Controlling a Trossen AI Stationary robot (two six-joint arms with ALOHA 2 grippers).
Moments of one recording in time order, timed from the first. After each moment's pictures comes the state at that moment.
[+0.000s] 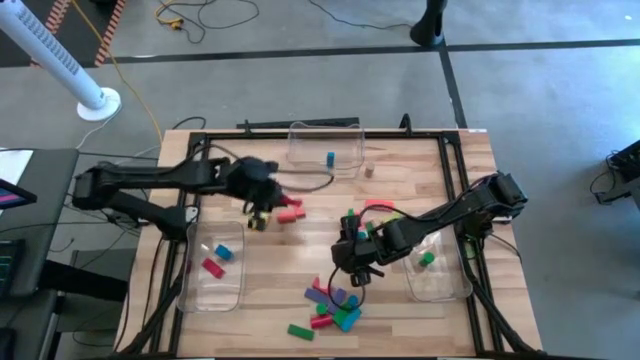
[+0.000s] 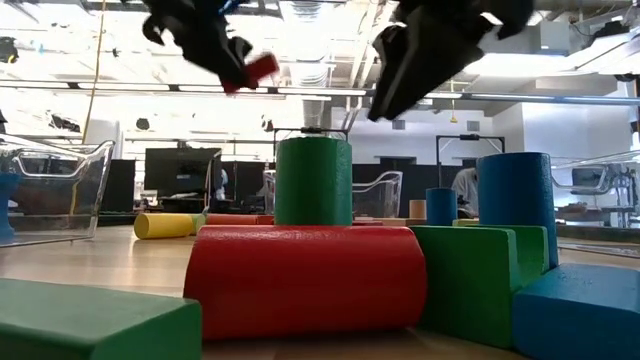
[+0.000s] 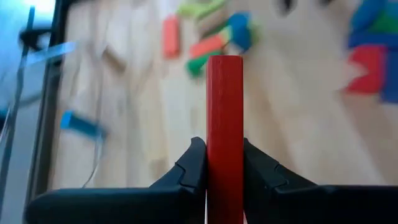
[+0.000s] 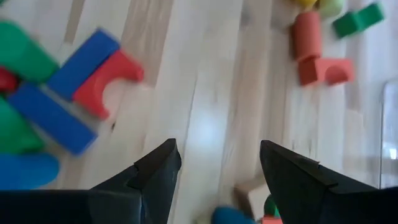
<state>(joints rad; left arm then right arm) 0.11 1.19 1.01 -0.52 0.02 0.42 0.34 1.74 1.33 -0.62 0.32 0.03</state>
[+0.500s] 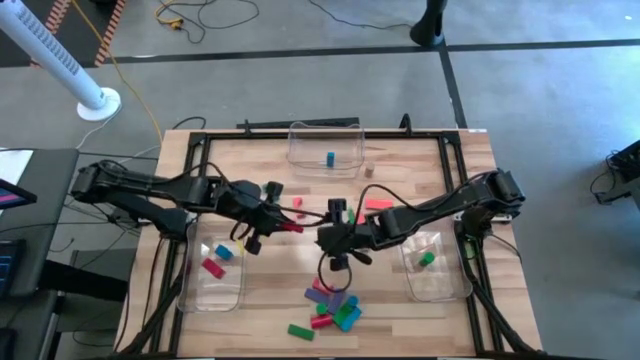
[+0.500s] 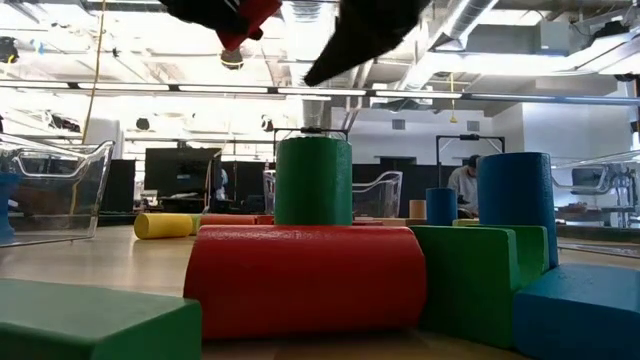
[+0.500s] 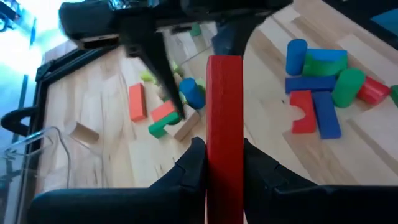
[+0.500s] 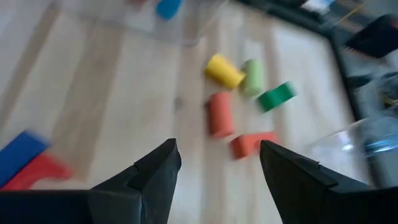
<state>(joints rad) -0.11 1.18 1.01 -0.40 -0.03 0.41 0.26 1.74 1.33 -0.32 0.45 -0.12</state>
